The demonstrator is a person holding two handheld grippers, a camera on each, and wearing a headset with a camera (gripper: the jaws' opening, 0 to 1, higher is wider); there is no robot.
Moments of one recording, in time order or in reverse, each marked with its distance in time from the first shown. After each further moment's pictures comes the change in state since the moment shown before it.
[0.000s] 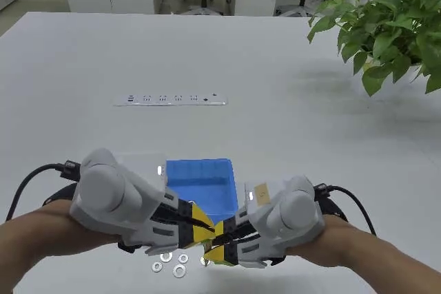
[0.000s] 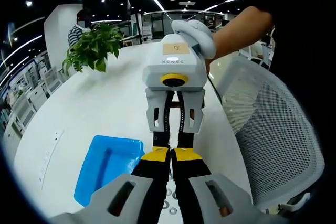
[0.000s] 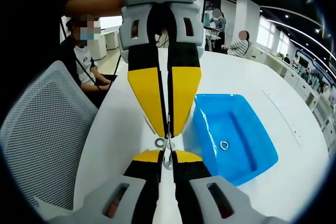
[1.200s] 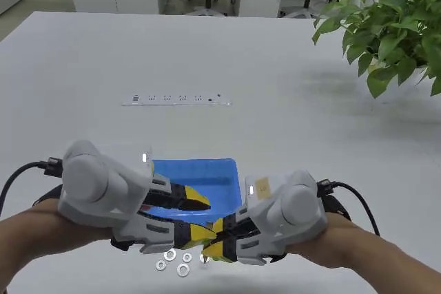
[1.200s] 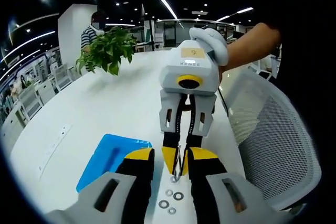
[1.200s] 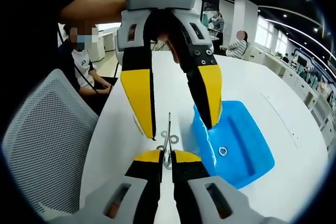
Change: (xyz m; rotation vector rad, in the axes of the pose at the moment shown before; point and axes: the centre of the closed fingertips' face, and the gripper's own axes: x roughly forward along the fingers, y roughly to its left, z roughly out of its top) left arm -0.020 0.010 0.006 -0.078 -0.083 0.074; right arm -0.004 0.002 0.016 0.013 -0.002 -0.009
